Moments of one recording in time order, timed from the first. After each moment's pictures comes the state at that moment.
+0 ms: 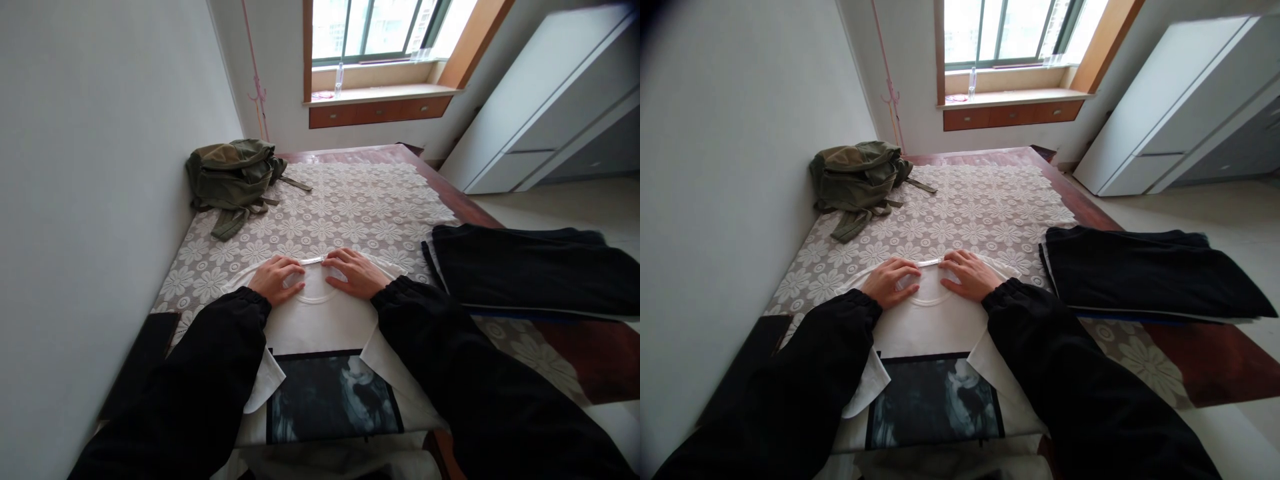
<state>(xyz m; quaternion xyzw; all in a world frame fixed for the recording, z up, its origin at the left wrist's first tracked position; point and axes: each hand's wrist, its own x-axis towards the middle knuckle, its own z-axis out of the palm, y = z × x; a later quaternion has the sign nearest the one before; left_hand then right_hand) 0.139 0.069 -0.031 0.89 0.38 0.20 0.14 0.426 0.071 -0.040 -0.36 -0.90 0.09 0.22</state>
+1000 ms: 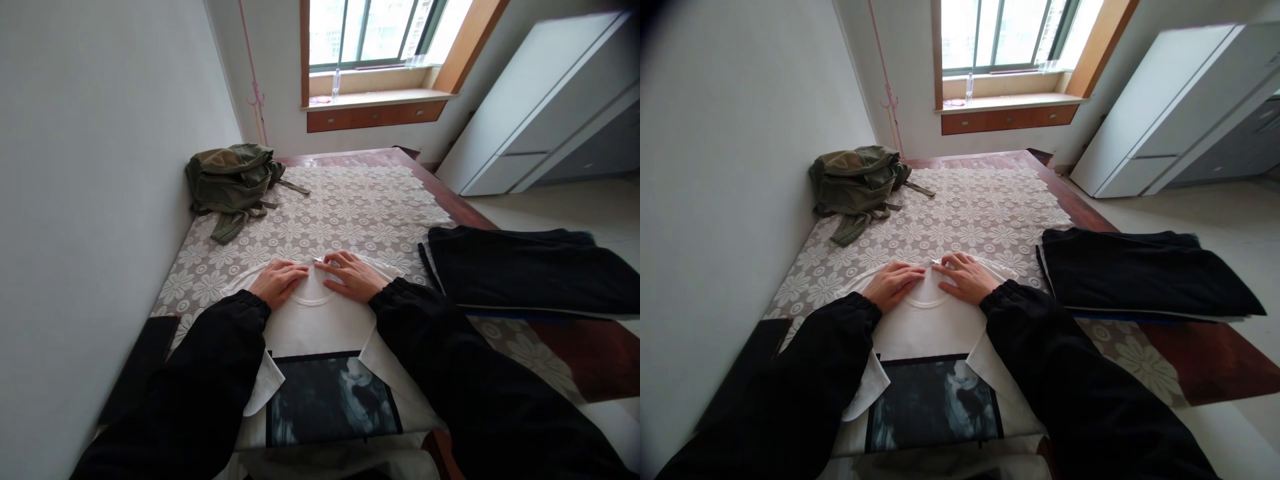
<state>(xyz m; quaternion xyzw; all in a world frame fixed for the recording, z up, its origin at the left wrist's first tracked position) 0.139 0.071 -0.035 0.91 0.34 0.19 0.14 0.425 0.069 -0.042 -0.36 -0.91 0.04 0.18</state>
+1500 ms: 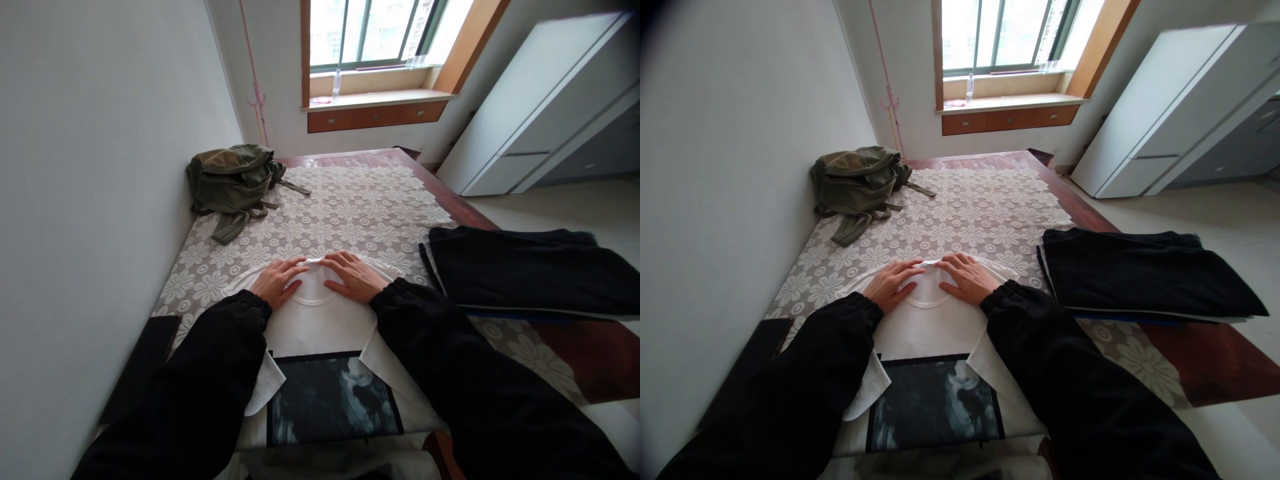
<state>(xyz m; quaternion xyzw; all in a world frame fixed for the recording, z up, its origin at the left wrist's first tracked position) 0.139 0.069 -0.035 0.91 0.35 0.19 0.11 0.423 0.068 -0.042 -0.37 -0.91 0.06 0.19</state>
